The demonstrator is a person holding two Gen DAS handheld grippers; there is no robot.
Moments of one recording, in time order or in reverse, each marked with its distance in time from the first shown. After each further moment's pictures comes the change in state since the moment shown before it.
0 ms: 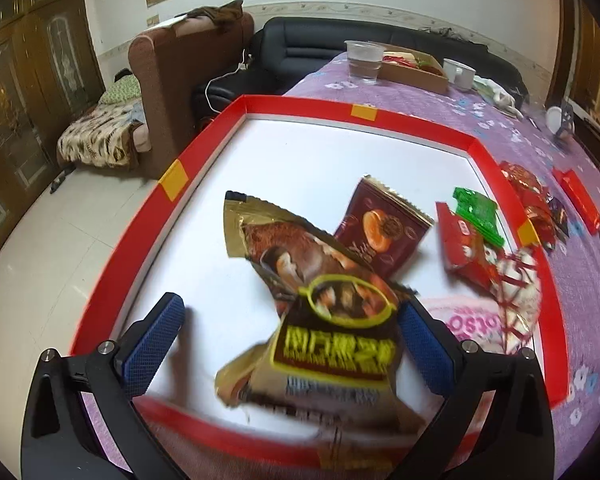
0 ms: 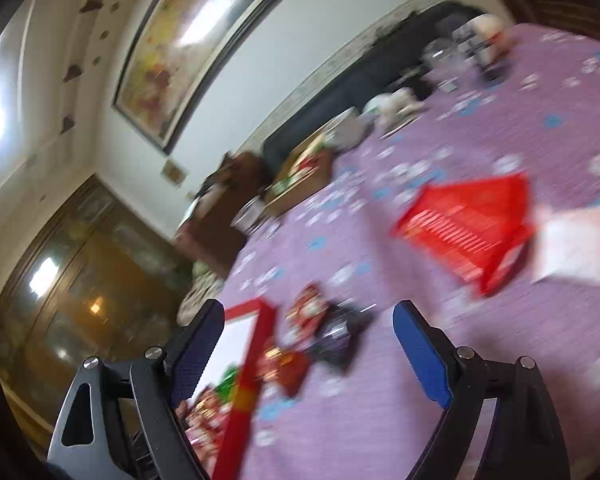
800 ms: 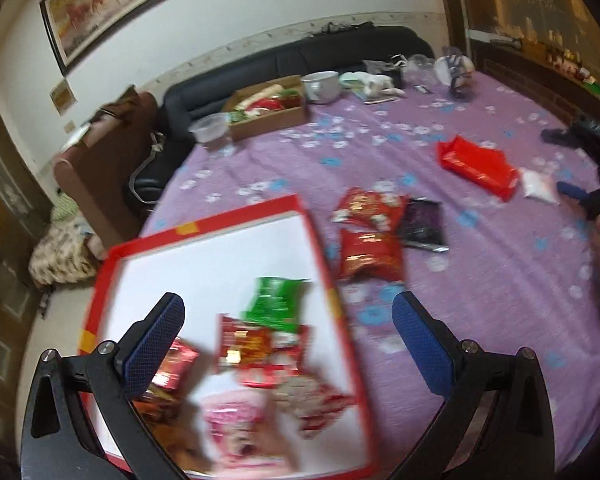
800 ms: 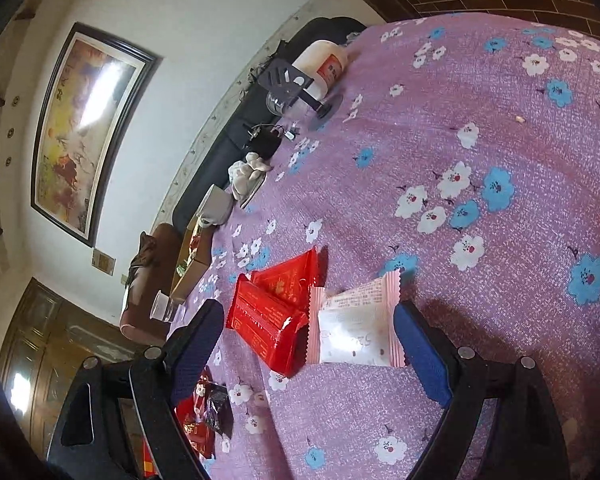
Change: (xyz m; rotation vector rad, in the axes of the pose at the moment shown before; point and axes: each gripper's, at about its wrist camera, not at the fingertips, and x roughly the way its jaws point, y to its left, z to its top) left arm -0.057 -0.158 0.039 0.385 -0.116 -0.123; right arm -0.035 -0.111 0.042 0.313 -0.100 -0.215
